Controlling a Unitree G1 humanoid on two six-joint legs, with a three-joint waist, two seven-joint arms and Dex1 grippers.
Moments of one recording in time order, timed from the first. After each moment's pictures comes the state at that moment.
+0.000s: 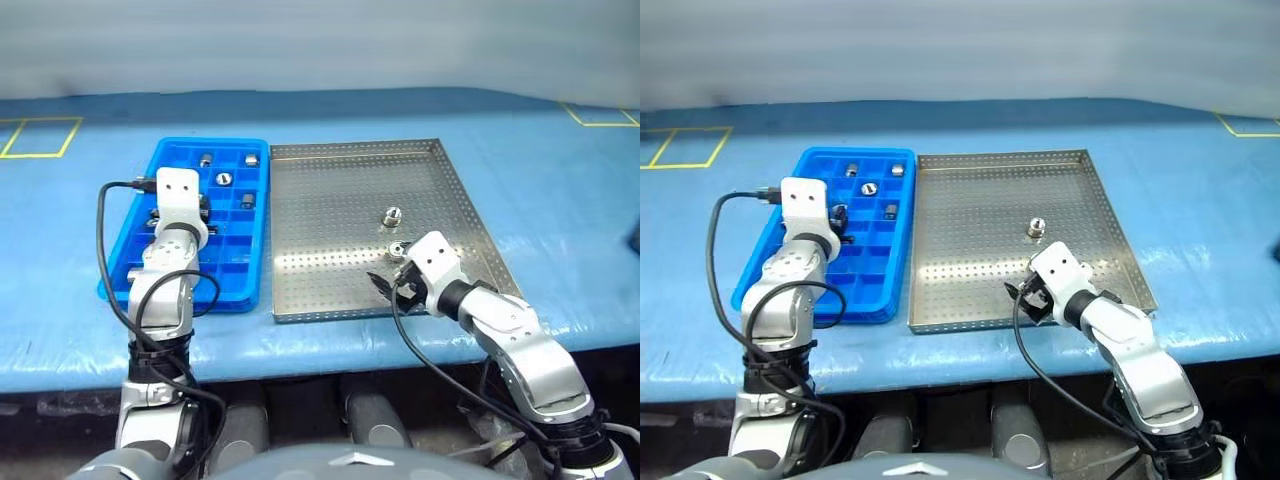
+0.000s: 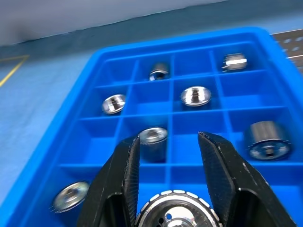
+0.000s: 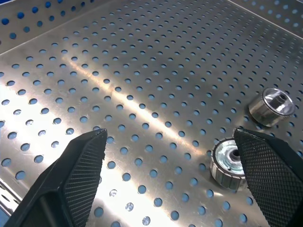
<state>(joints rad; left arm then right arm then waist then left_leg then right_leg) -0.36 0.18 0.15 -0.29 0.06 0.90 0.09 -0.04 -0.54 0.11 -0.53 0.16 0.71 0.46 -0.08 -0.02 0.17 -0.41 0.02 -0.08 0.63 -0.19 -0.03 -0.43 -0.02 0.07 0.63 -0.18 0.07</state>
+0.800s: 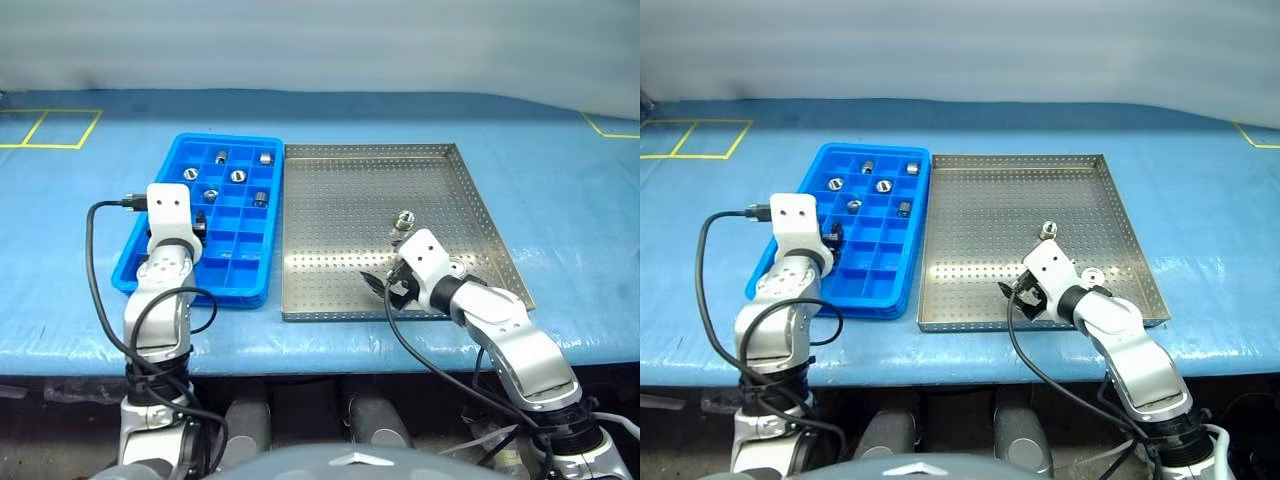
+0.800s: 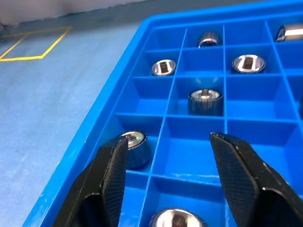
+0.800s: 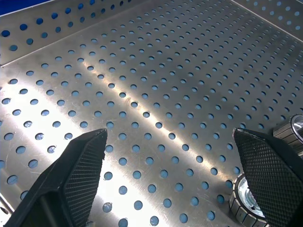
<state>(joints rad) -0.32 0.12 0.17 -0.36 0.05 0.88 0.09 -0.08 -0.54 0.14 -0.48 0.14 0.68 0.48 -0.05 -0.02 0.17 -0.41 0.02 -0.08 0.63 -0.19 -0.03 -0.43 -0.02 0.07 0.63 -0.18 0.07</state>
